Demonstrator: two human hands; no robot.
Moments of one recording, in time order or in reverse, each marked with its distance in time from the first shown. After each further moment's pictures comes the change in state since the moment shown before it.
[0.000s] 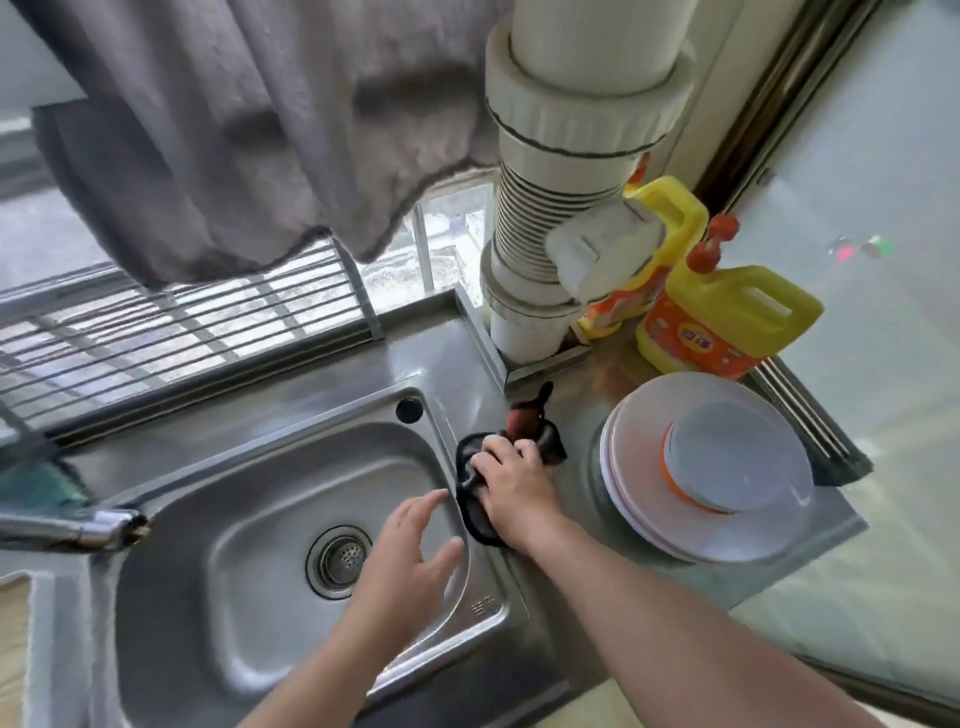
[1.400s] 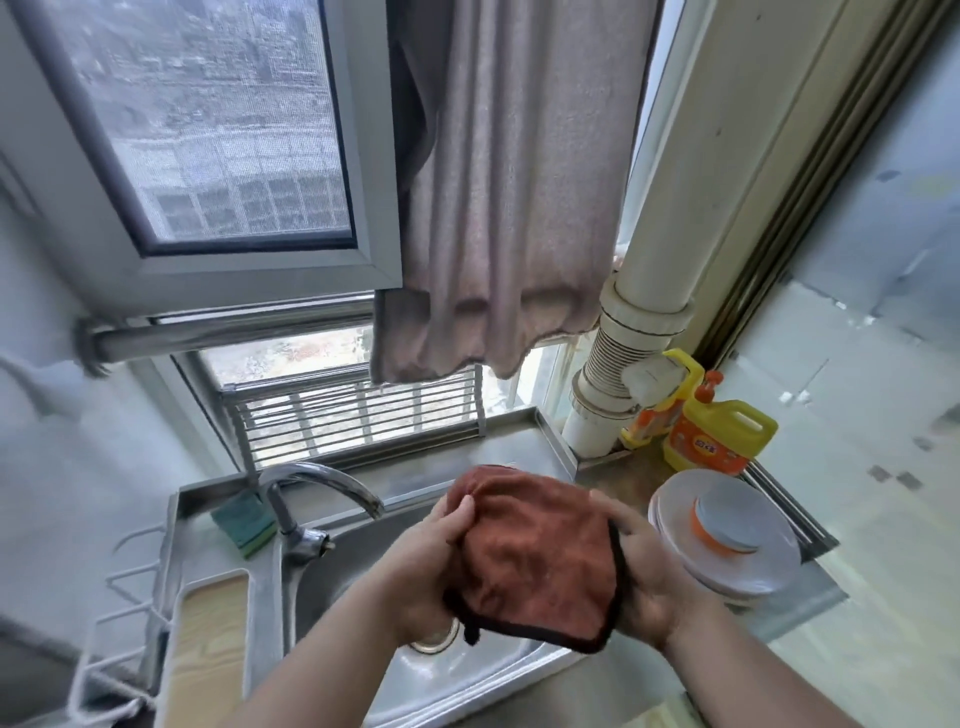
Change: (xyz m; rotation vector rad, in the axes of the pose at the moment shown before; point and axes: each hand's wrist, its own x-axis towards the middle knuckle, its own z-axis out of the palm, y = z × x) left_hand -0.156 0.024 -0.196 -1.212 -0.341 -0.223; right_hand -0.209 -0.192 -0.151 1.858 -0.275 0.168
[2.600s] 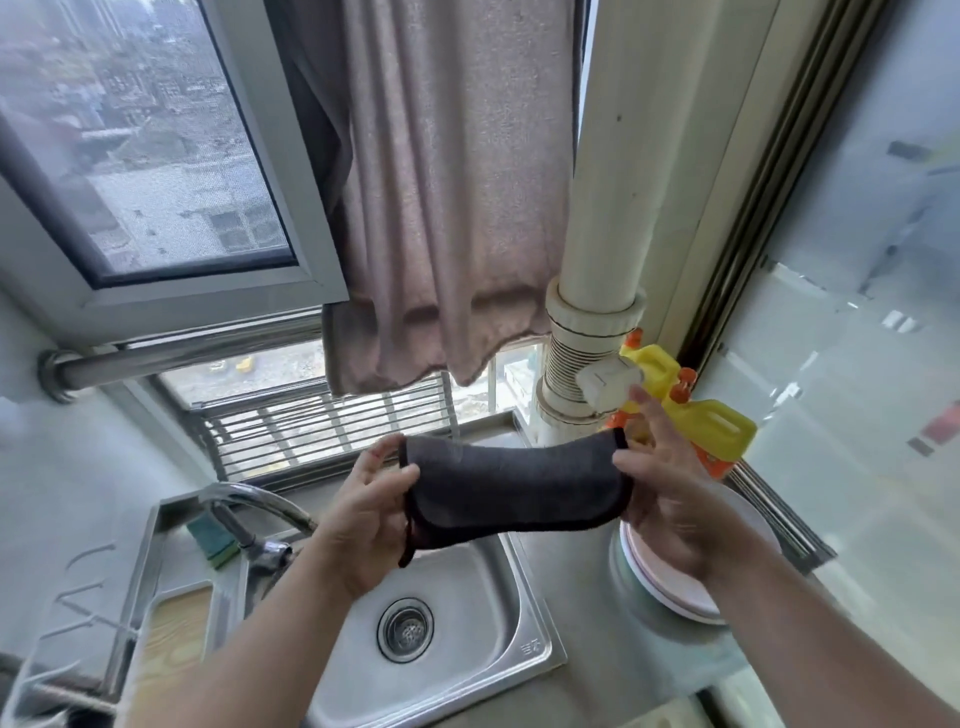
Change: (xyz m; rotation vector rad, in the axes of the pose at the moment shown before) left_hand 0.051 0.015 0.045 0.052 -0.009 0.436; right_hand -0.030 -0.125 -0.092 -0.281 -0.100 -0.494
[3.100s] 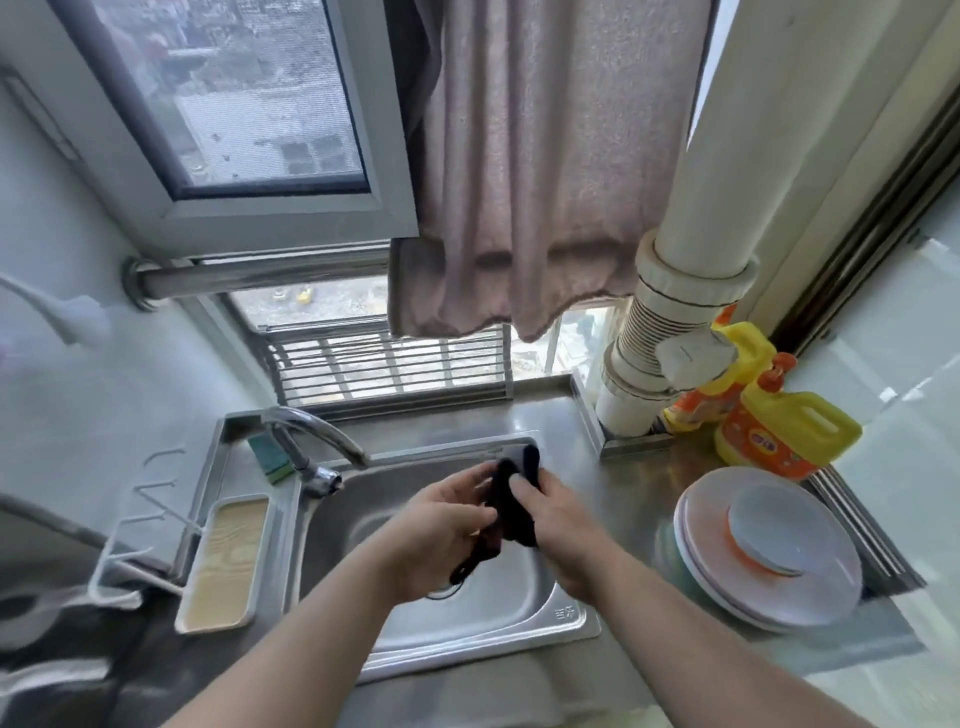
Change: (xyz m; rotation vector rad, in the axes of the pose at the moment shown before) left_hand -0.019 -0.045 -0.012 0.159 -0.051 -0.206; right_hand 0.042 0.138 0.087 -0.234 0.039 0.394
